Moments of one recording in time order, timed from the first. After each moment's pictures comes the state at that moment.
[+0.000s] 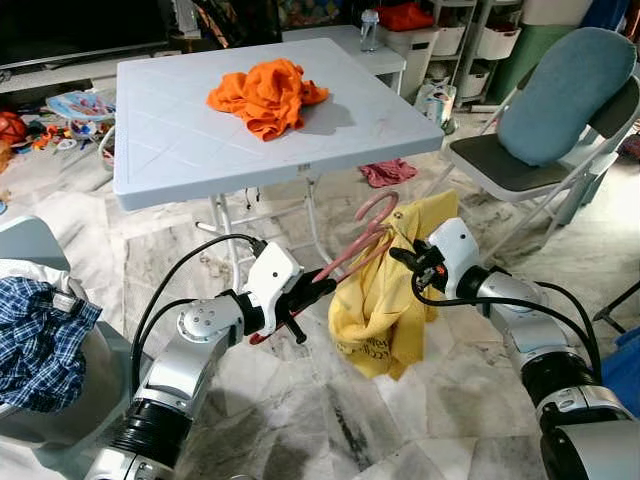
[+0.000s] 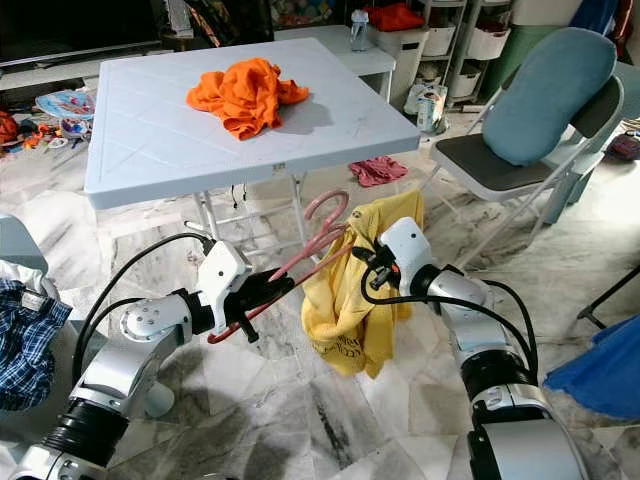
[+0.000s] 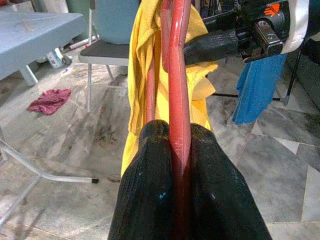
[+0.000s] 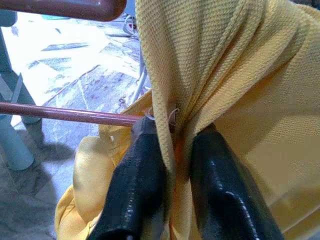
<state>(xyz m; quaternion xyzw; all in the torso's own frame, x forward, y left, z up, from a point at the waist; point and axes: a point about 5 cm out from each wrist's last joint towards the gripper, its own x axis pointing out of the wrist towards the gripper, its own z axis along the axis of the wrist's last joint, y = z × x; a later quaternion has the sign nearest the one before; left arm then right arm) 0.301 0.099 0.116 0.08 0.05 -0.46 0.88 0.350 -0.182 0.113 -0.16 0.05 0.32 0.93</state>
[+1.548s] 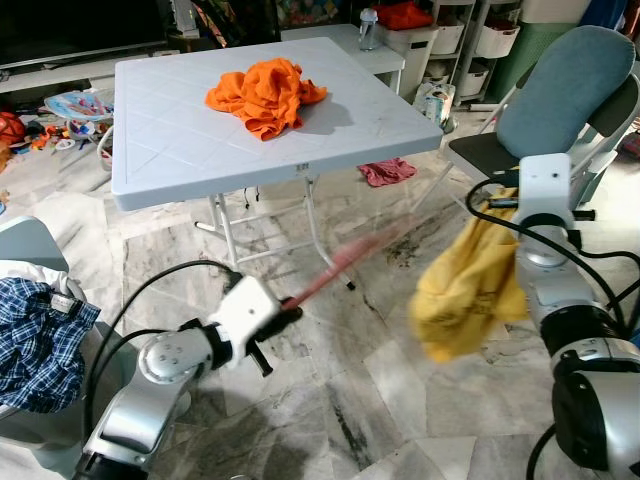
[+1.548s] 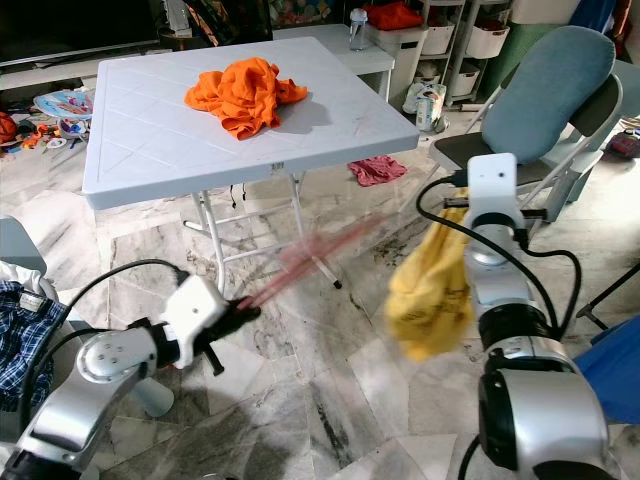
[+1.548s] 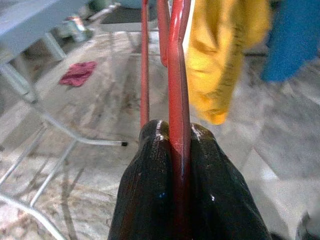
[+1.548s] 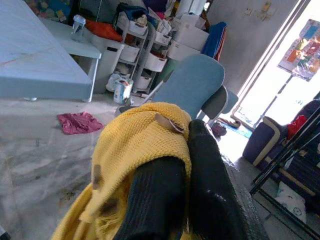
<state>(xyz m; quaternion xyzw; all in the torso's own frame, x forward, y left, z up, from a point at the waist) 0.264 0.135 0.105 0.15 0.08 -0.41 0.90 0.382 -0.252 0.174 -0.18 -0.02 -0.18 0.97</state>
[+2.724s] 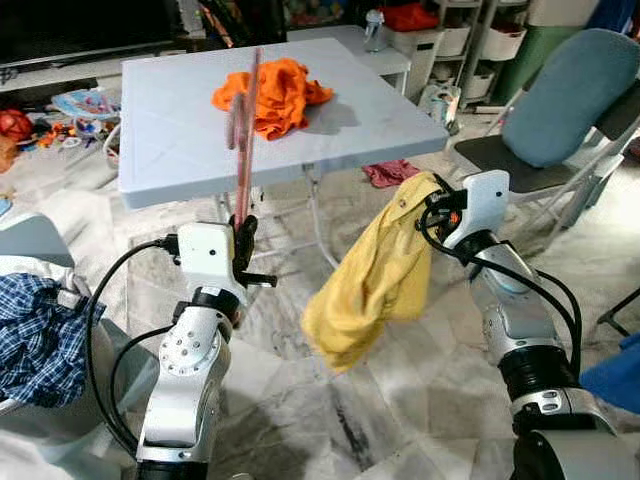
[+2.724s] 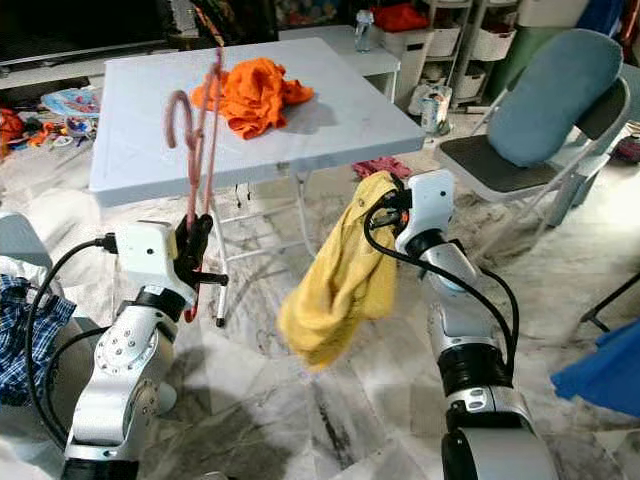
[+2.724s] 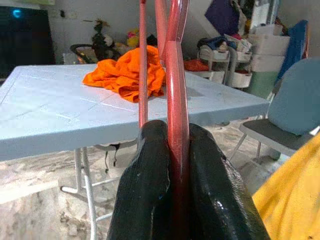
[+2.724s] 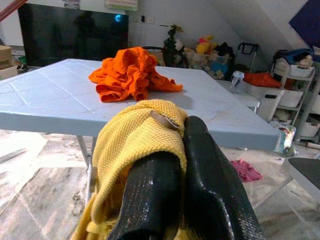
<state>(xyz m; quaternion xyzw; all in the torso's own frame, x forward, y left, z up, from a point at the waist) 0.283 0.124 0.154 -0.03 -0.08 -0.07 0.99 0.362 -0.169 0.165 -0.03 -0.09 0.15 0.98</state>
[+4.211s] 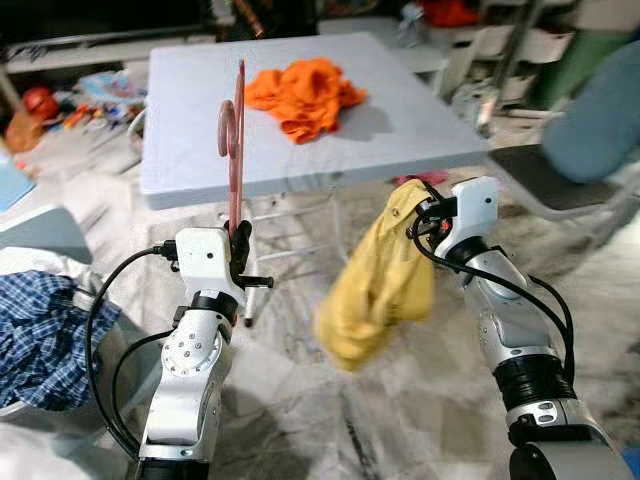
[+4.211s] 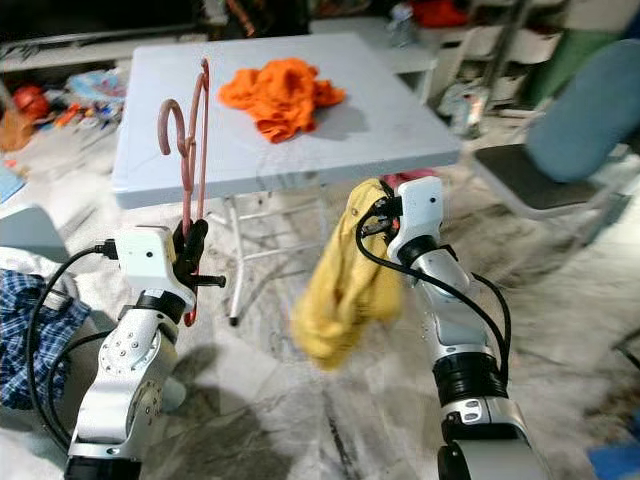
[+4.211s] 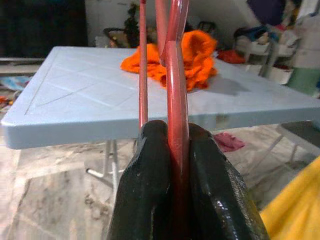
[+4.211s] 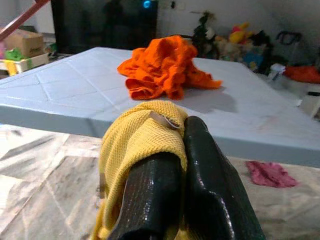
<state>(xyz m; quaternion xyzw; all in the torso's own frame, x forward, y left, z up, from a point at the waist) 0.285 0.129 0.144 -0.03 -0.06 -0.05 1.00 0.357 -0.159 0.160 -0.03 -0.08 0.17 0.98</state>
